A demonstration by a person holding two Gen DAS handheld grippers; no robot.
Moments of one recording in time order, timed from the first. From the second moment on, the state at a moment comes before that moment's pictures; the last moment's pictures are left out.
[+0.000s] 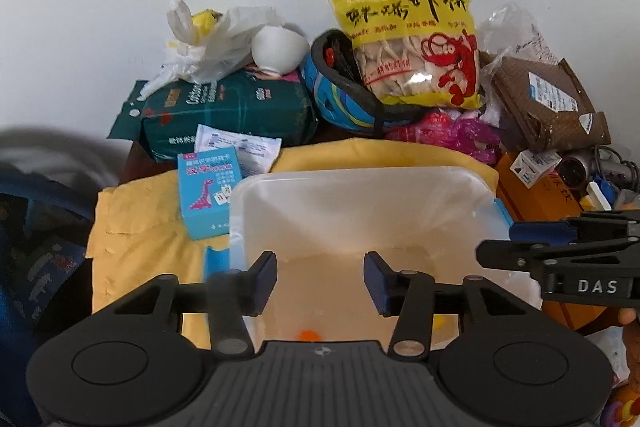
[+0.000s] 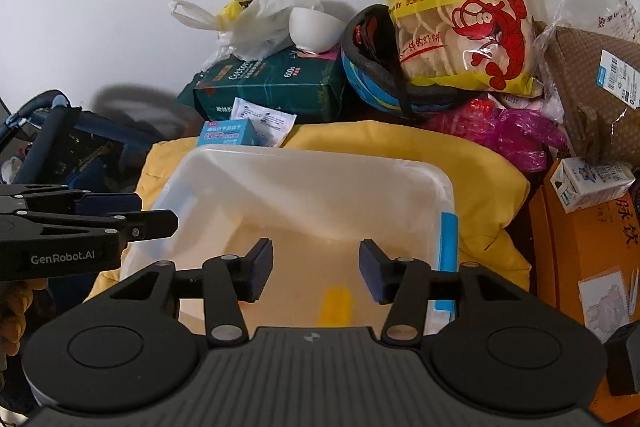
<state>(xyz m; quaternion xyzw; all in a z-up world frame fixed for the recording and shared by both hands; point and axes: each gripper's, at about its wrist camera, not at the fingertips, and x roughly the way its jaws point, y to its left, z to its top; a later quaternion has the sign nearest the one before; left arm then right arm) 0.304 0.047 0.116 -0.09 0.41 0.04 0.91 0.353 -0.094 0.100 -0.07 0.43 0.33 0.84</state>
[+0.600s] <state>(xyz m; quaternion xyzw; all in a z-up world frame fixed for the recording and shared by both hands) 0.093 0.016 0.000 -0.04 0.38 0.04 0.92 0.179 -0.184 0.017 -0.09 0.36 0.35 0.86</state>
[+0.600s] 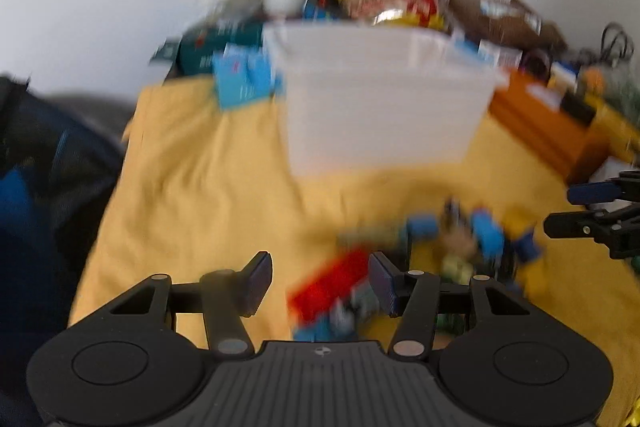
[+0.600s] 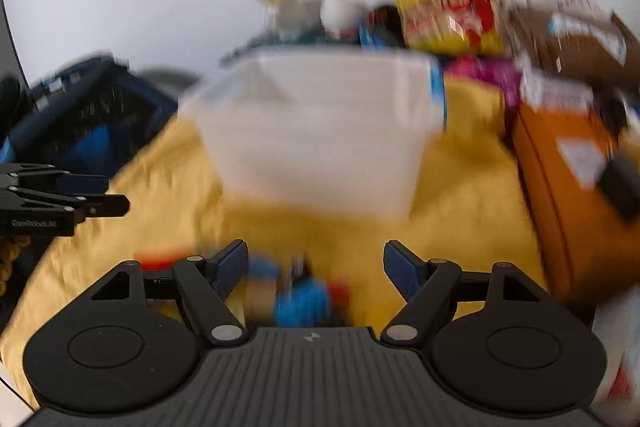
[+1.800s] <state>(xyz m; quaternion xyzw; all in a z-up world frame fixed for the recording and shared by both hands) 0.082 0.006 -0.055 -0.05 0.43 0.02 0.90 0.151 -0.195 -0.059 -0.11 0.42 0.33 0.84</state>
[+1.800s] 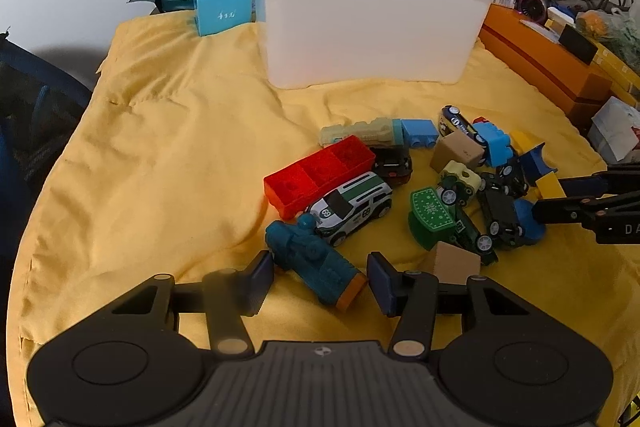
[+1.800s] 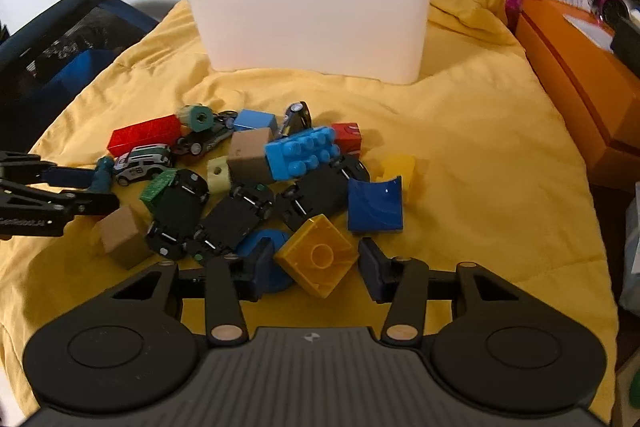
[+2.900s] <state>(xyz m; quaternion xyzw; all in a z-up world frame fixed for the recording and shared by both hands) 0.084 0.017 -0.051 -0.09 0.43 0.04 0.90 0.129 -0.201 -0.046 -0.07 0.42 0.34 0.84</state>
